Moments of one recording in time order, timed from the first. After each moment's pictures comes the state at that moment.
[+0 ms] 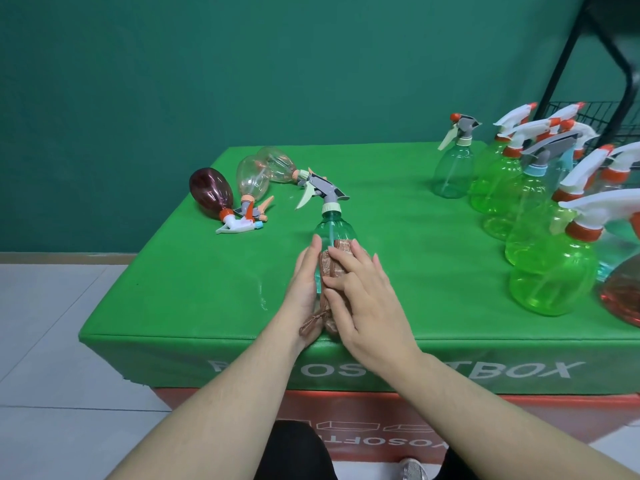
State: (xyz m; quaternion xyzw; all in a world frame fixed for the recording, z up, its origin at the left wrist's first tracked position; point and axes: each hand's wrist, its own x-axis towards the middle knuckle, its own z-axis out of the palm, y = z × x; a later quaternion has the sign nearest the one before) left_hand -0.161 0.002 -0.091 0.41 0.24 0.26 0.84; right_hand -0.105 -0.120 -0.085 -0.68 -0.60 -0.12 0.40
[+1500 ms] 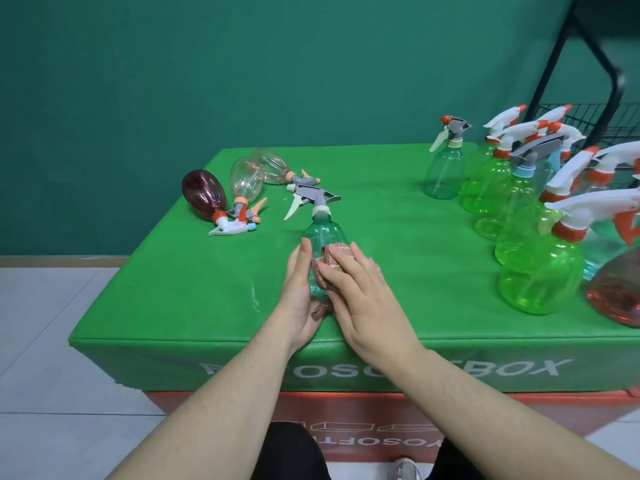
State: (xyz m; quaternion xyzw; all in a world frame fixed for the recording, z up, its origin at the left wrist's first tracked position) left_hand -0.163 -0.002 -0.089 0.39 0.22 0.27 0.85; right_hand -0.087 -0.120 -0.093 -0.69 -0.61 -0.12 0.37
